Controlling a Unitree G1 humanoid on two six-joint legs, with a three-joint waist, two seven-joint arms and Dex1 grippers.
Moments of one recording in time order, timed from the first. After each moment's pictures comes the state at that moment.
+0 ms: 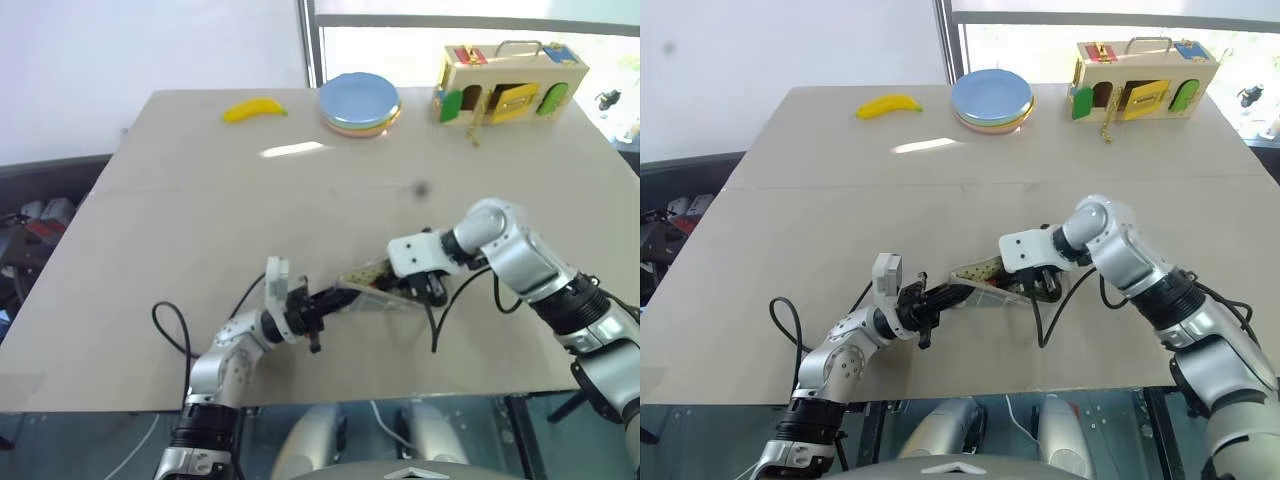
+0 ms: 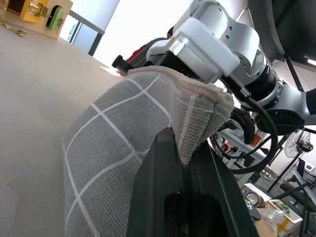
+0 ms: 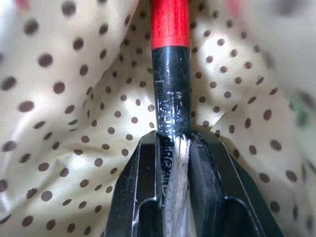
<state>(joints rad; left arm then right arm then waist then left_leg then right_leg) -0.12 0.26 -0.02 0.03 -0.66 0.30 -1.20 -0.77 -0.62 0.51 -0.01 -0.16 0.37 1.41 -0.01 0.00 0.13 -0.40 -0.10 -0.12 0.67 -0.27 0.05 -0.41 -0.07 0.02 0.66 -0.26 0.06</state>
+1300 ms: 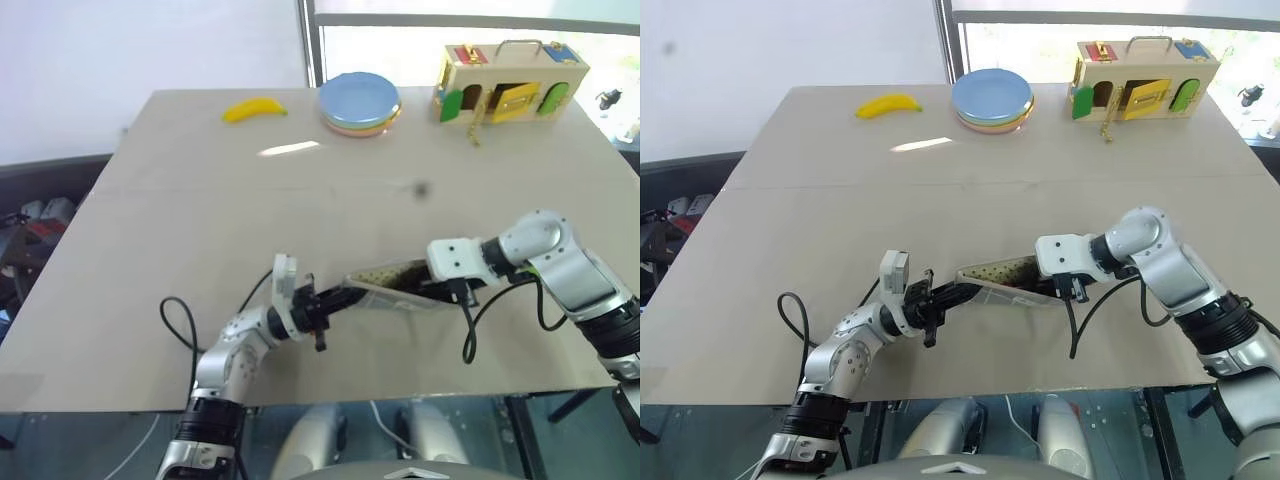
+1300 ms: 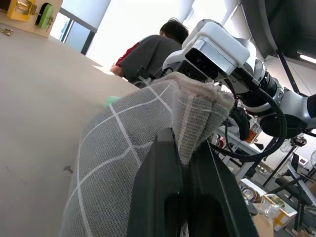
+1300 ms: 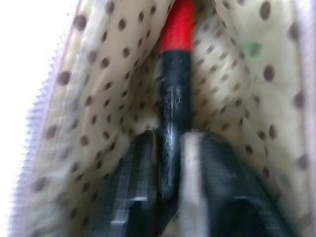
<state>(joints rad) -0.14 0.26 -0.05 0.05 -0.65 0.30 -1.20 -0.62 -0.78 0.42 -0.09 -0.04 0.31 1.39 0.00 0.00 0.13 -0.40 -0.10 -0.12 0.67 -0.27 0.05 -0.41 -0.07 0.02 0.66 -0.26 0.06</state>
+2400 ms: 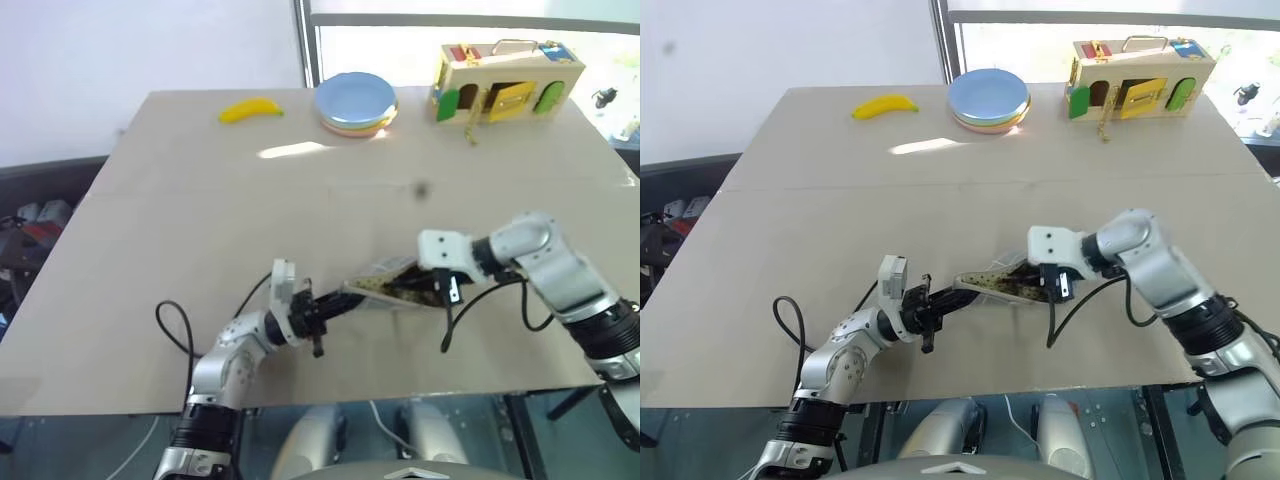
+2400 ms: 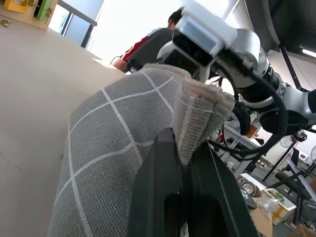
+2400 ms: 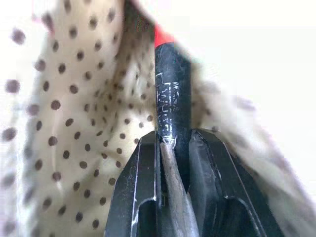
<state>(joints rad) -0.12 0.27 -0.05 0.03 -0.64 0.29 -1.20 -0.62 -0.75 0.33 -0.16 0.05 0.45 1.32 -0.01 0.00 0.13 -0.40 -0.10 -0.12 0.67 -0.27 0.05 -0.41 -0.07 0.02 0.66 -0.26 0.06</state>
